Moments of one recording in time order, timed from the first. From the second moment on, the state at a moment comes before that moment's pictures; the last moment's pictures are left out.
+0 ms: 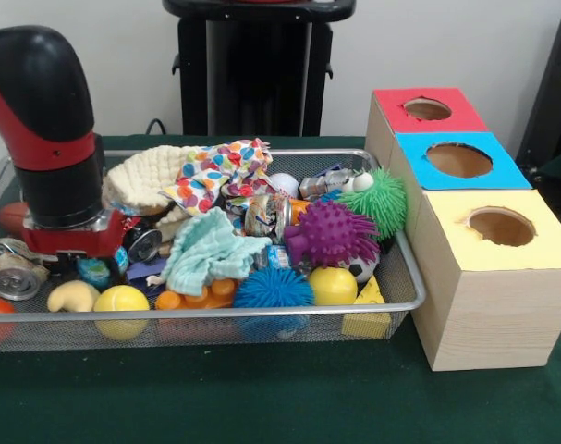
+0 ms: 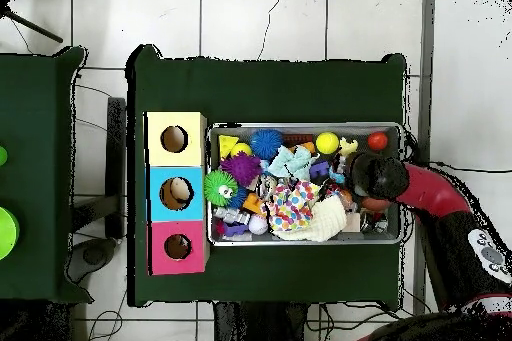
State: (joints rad) arm -0.84 -0.31 0.36 1.38 -0.48 0.55 1.57
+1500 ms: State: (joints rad) arm -0.82 -0.48 0.35 1.54 -0.48 0.51 1.57
